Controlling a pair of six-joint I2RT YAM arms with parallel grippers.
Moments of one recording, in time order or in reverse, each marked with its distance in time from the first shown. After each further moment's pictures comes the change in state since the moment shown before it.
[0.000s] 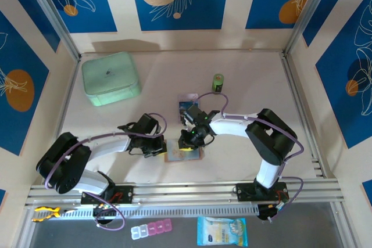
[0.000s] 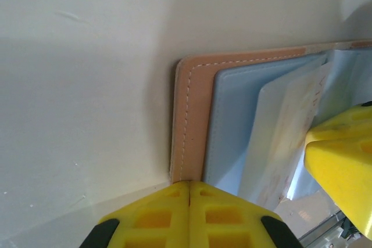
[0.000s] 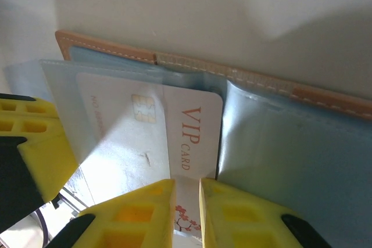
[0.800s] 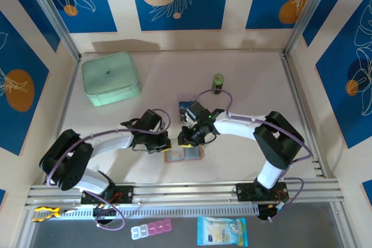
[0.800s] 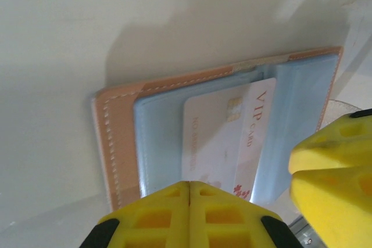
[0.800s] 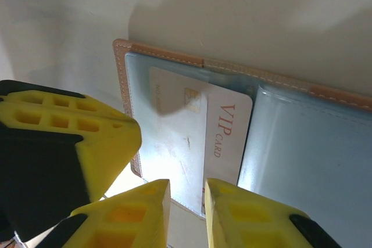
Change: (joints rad) left arm -0.027 0.045 0.072 0.023 0.029 -0.002; right arm -0.014 -0.068 -0.004 0.010 -0.005 0.000
